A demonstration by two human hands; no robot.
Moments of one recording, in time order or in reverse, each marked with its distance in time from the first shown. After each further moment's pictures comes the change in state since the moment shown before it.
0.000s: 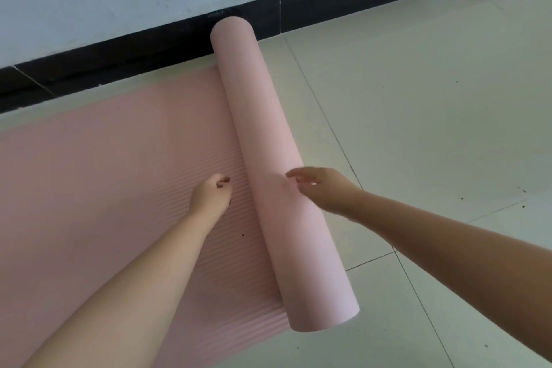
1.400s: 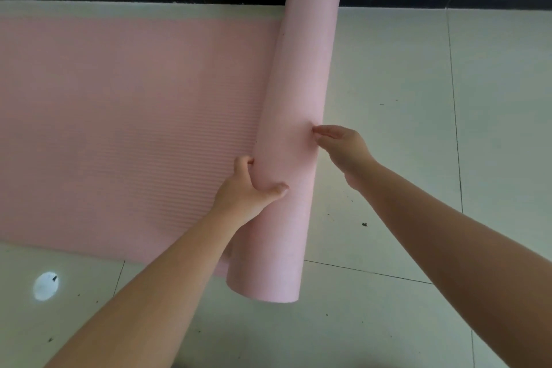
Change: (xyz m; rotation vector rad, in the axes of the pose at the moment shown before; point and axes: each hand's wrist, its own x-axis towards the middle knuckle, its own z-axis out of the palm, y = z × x) left_hand -0.109 -0.064 -0.066 -0.065 0.080 -0.241; right_hand 0.042 -0.077 0.090 0.310 -0.062 -0.072
